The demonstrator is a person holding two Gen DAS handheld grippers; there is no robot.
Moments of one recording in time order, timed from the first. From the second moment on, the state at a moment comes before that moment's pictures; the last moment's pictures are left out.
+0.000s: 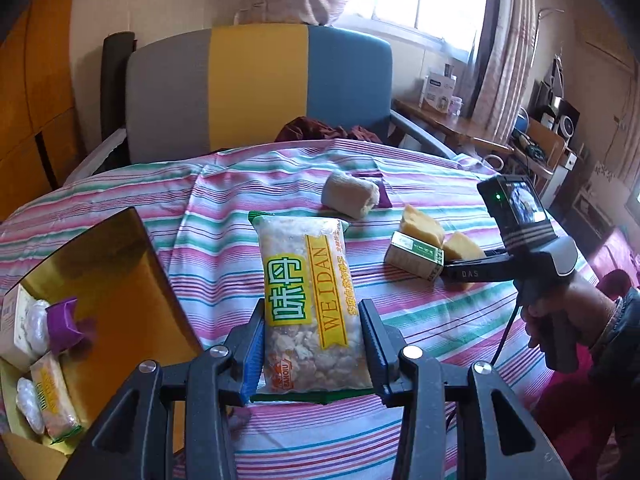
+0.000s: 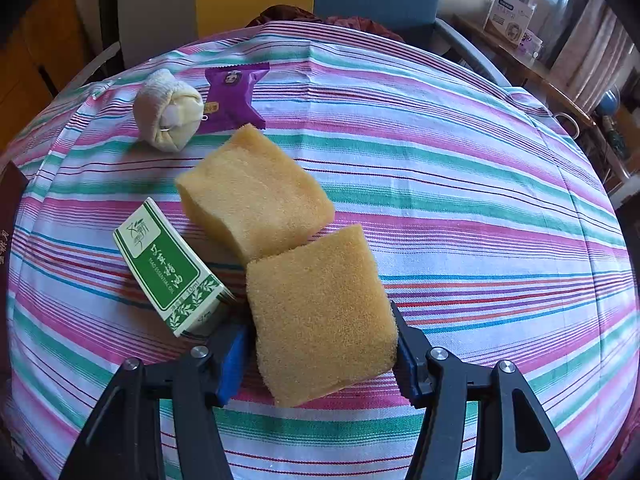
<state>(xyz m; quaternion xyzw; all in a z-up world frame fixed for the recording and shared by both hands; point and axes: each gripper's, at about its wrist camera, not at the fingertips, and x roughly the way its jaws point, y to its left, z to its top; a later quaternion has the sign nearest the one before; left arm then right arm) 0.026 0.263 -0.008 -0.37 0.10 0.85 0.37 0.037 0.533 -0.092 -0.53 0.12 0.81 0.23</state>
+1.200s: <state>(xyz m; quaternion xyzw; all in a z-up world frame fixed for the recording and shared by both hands) -0.183 0.123 -0.065 -0.50 -0.10 0.85 0.14 0.034 0.535 -0.094 -0.53 0.10 0.81 0.24</state>
